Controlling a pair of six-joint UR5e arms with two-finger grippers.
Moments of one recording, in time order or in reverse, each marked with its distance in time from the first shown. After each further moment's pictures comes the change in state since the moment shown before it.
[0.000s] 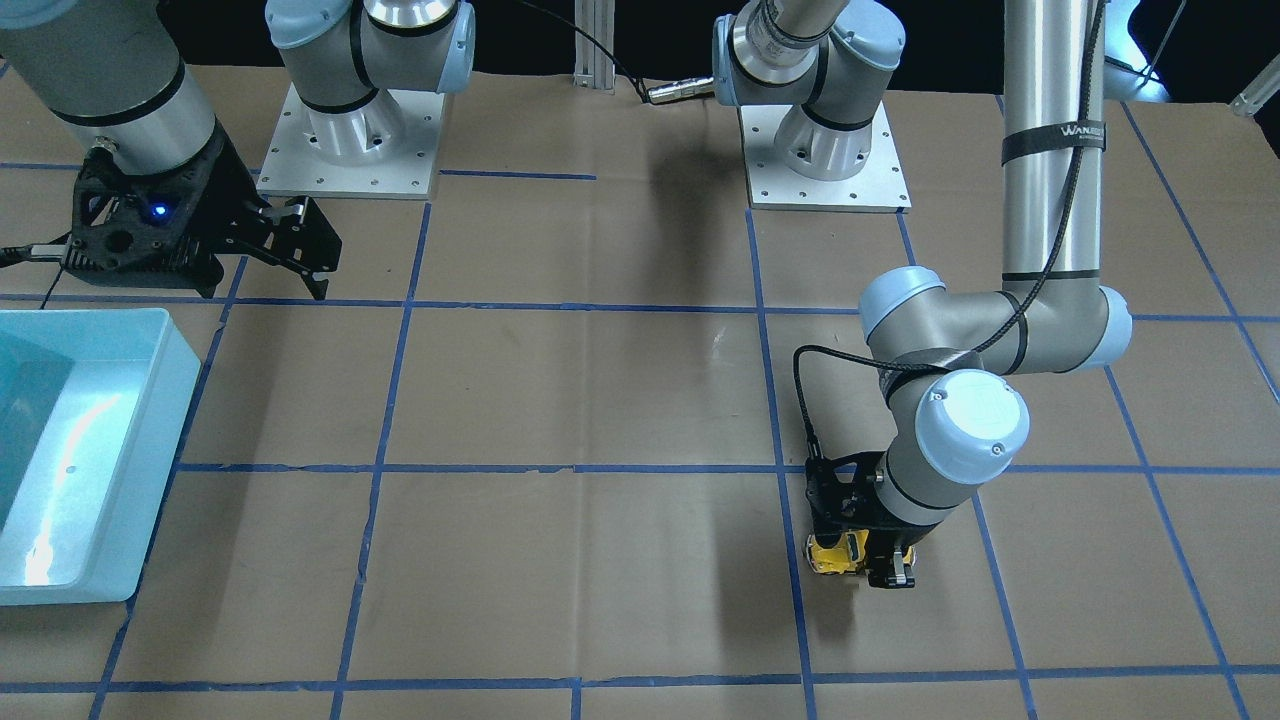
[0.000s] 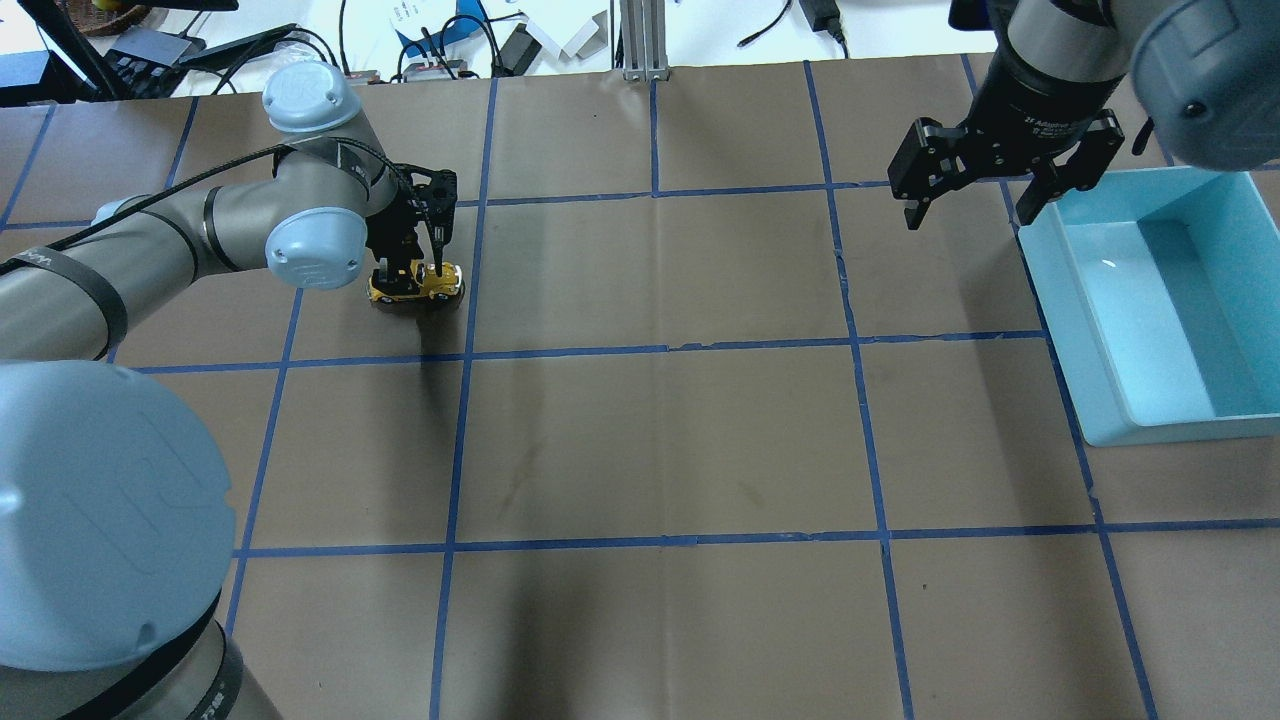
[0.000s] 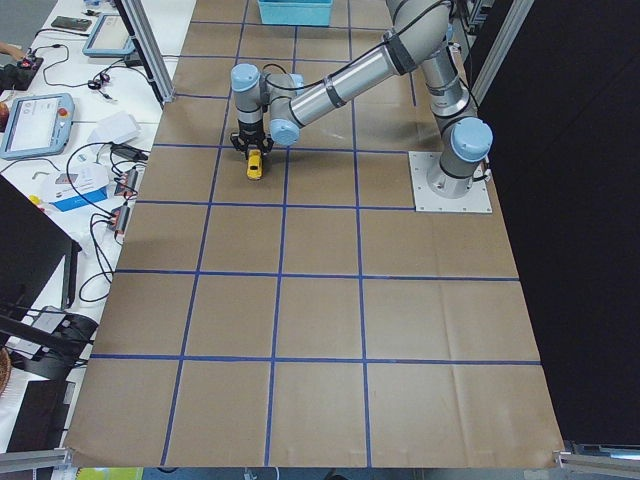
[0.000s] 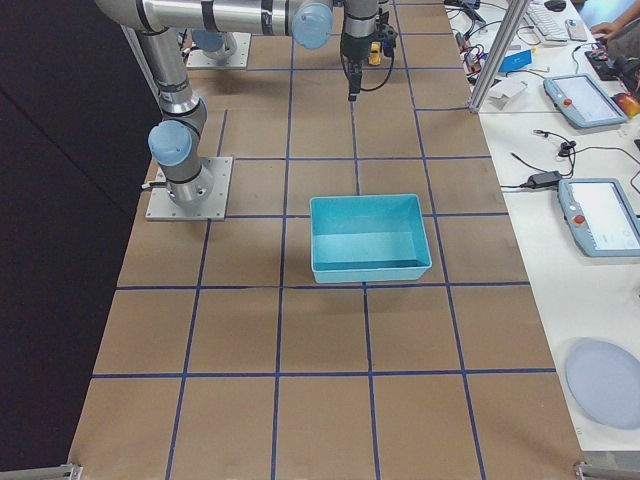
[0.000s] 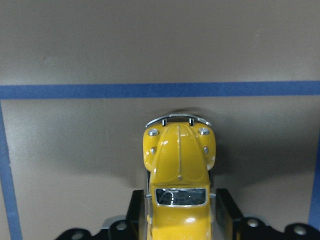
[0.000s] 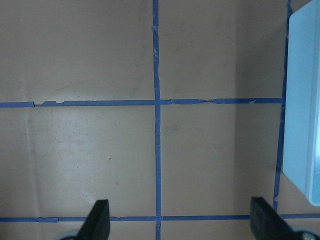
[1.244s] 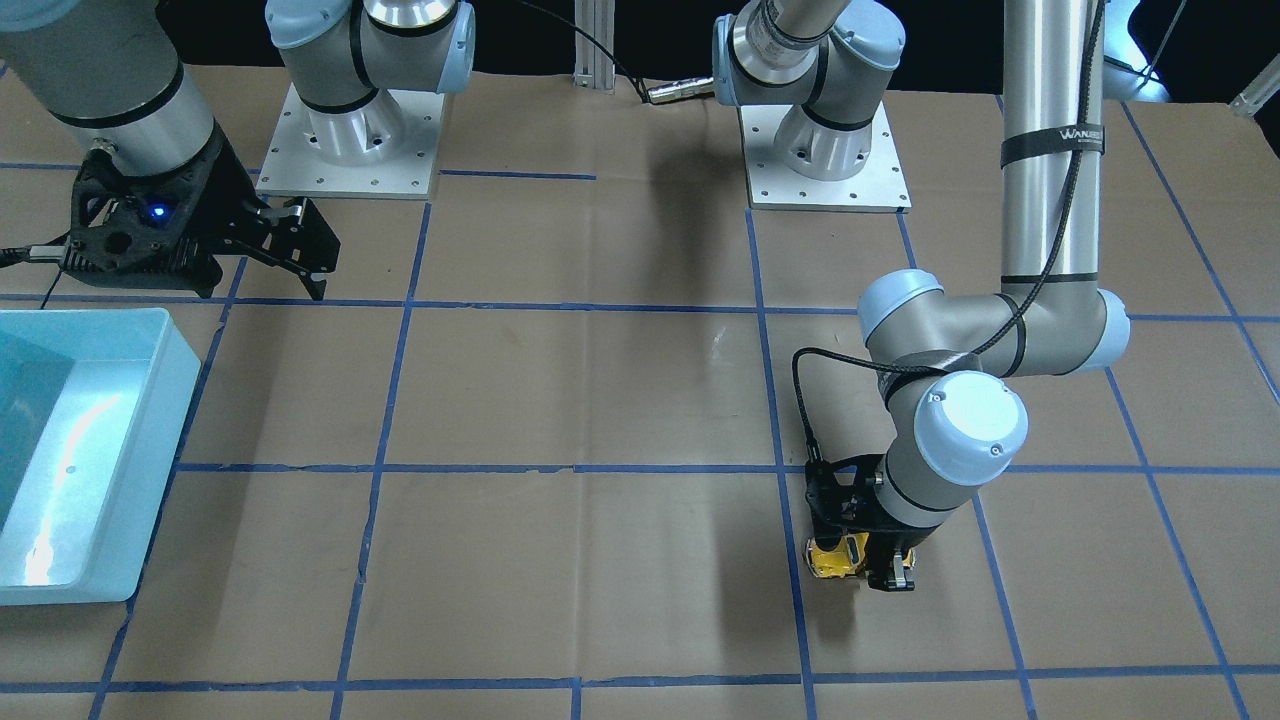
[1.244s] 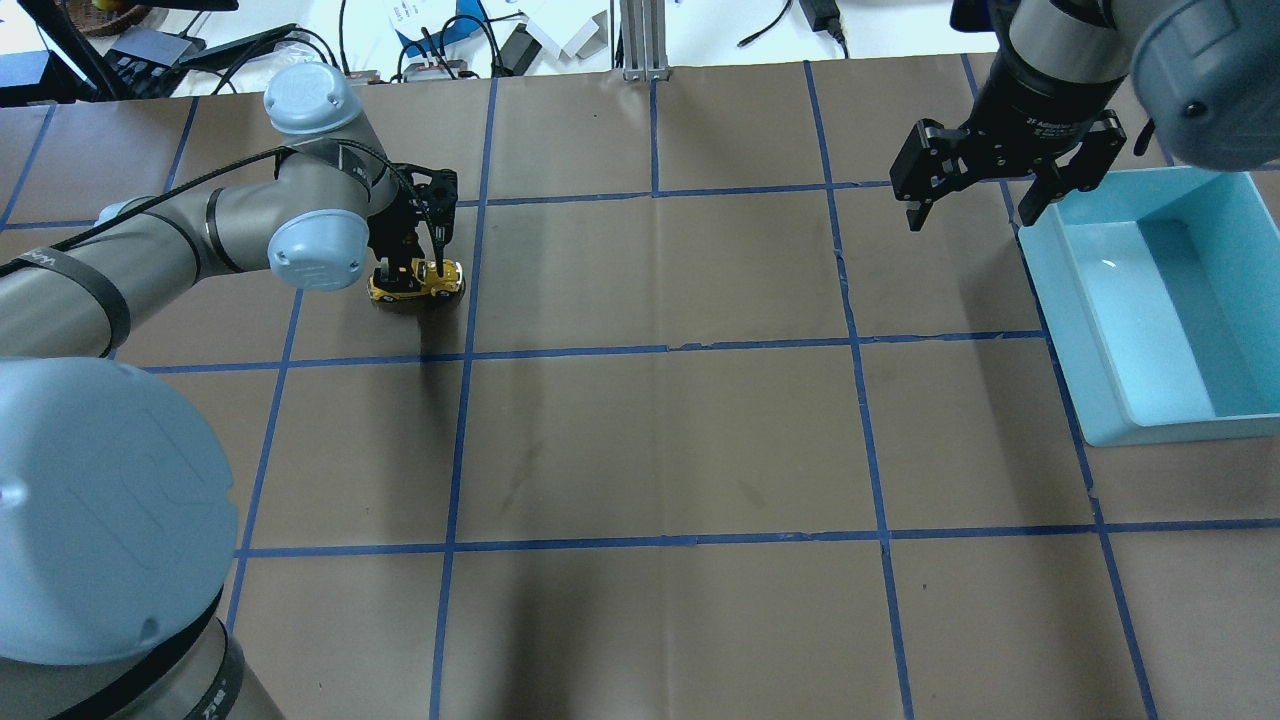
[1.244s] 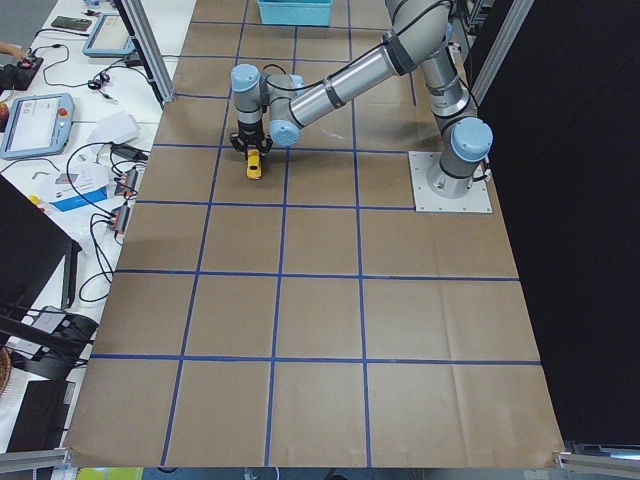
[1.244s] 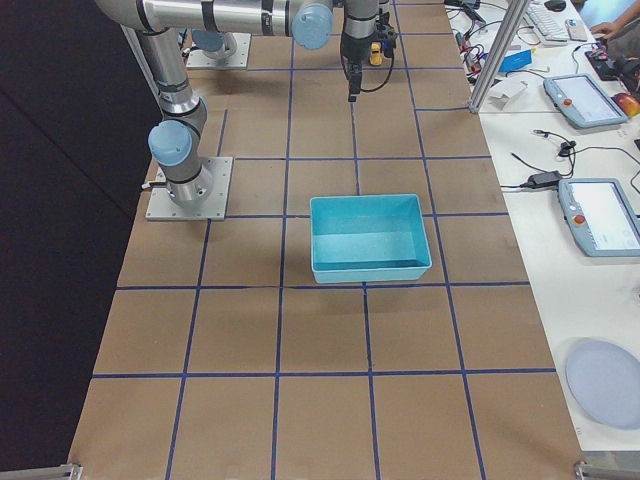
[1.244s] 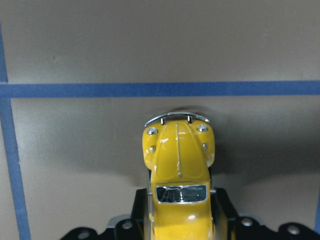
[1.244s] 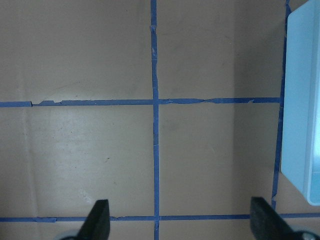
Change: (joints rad) left arm 0.000 -0.007 0.000 0.018 0.000 -0.002; right arm -0.002 0.000 0.001 0.001 -0.005 -0.002
